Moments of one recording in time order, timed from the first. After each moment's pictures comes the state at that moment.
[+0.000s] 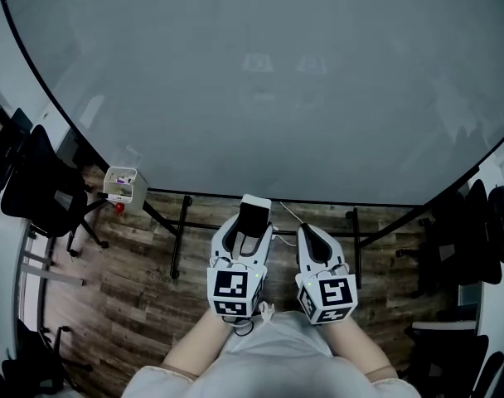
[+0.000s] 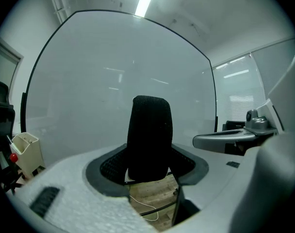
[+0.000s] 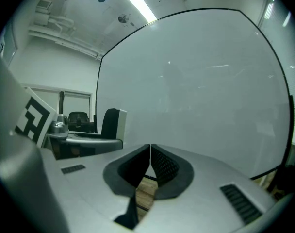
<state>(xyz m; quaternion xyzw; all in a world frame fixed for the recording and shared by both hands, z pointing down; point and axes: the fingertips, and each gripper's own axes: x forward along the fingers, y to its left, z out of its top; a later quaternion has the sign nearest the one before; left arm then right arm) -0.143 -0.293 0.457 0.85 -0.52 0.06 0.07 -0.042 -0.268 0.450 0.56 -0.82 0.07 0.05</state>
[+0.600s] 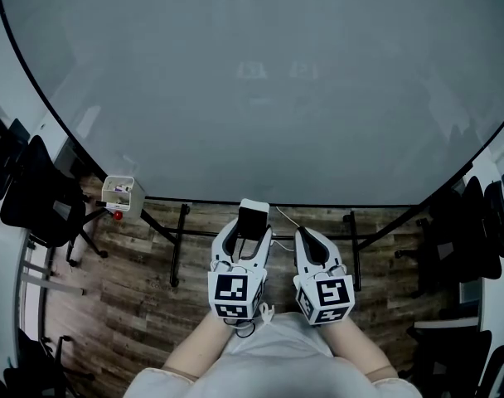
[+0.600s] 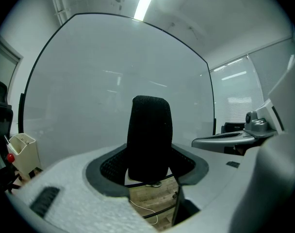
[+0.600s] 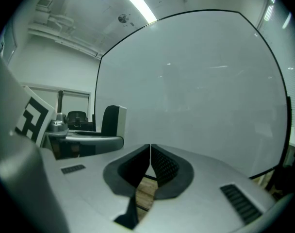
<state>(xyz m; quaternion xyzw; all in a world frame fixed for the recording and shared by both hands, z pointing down) -0.134 -0.293 0.453 0.85 -0.51 0.04 0.06 -0.036 -0.267 0.451 0.57 -0.82 0.07 0.05</state>
